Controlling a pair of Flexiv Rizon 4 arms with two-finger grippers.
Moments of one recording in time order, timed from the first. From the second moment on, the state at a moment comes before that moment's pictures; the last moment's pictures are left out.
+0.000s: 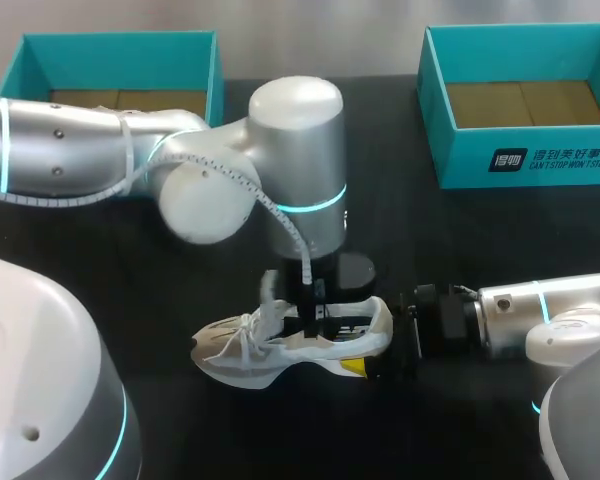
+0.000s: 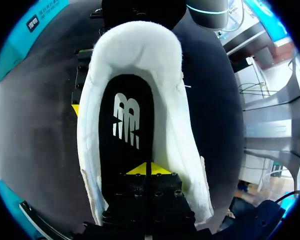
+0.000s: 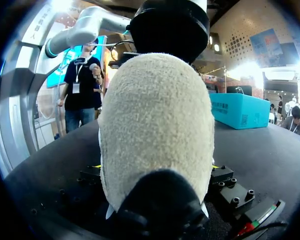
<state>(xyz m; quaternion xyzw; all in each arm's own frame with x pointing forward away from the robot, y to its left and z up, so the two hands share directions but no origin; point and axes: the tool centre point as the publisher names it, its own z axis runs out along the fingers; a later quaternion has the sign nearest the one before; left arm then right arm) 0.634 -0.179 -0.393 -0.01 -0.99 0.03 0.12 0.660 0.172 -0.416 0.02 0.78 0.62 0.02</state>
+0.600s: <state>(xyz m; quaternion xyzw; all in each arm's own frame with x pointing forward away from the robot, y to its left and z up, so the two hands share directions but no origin) 0.622 -0.160 -0.389 -0.01 -1.00 0.06 0.07 0.660 0.172 -0.416 0.02 0.78 0.62 0.02</state>
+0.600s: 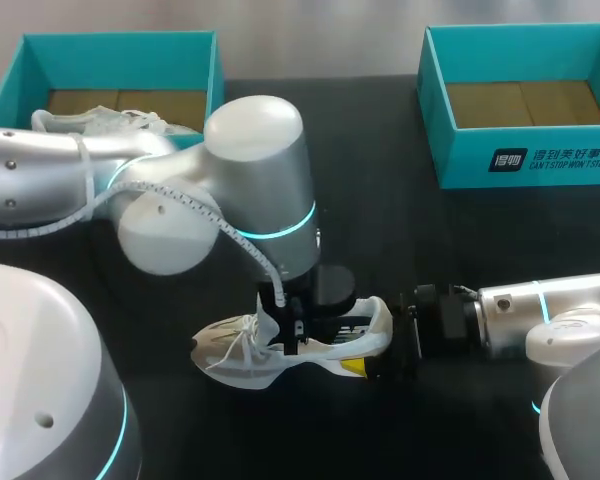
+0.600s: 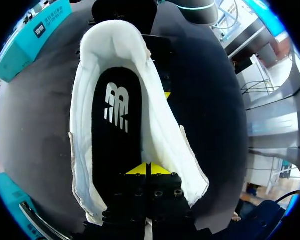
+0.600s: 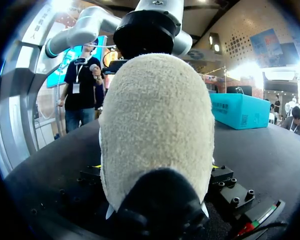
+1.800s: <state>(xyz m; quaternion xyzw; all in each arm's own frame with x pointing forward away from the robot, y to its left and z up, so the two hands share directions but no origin) 0.658 -0.173 -0.408 0.01 -0.99 0.09 -0.05 0.660 0.171 -0.416 0.02 0.78 0.62 0.02</state>
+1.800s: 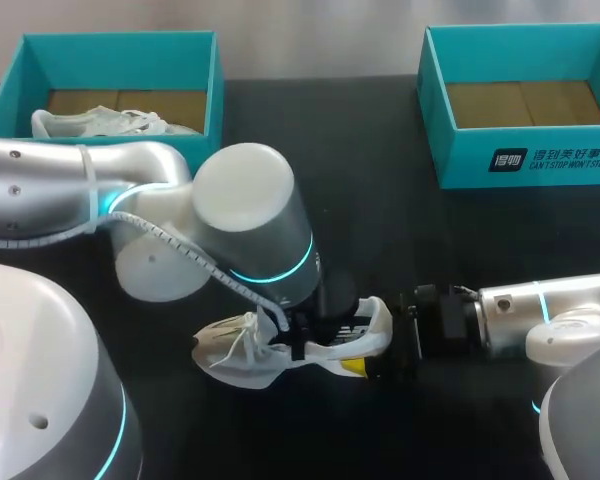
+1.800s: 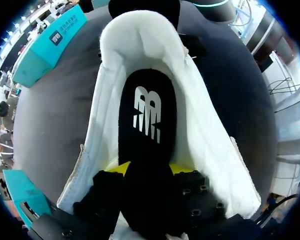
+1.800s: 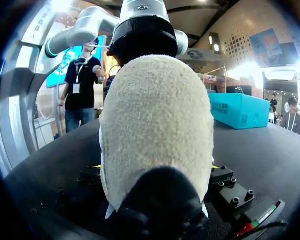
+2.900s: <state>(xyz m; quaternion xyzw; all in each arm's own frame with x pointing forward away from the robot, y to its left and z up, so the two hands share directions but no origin) 0.652 -0.158 -0.372 0.01 -0.98 0.18 0.08 0.662 0.172 -0.416 0.02 0.78 0.62 0.02</state>
